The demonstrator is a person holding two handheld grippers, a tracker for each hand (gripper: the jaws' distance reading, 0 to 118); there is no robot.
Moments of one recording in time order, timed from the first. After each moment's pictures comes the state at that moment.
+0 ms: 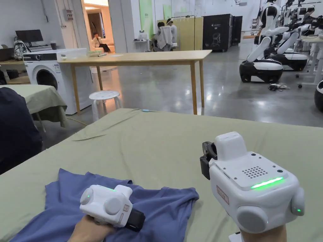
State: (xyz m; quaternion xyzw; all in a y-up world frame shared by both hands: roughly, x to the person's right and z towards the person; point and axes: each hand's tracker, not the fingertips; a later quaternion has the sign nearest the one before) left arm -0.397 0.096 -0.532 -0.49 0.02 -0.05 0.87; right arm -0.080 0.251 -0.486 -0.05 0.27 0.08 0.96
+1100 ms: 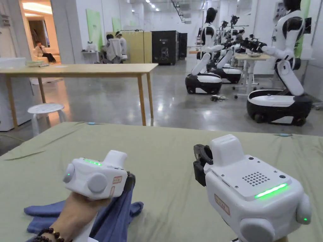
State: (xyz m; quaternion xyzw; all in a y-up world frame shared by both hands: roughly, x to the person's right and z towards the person) left arm -0.232 0.231 -0.564 -0.29 -0.14 -0.08 0.94; right arm 0.053 0.290 -0.432 -0.03 0.19 0.09 0.98
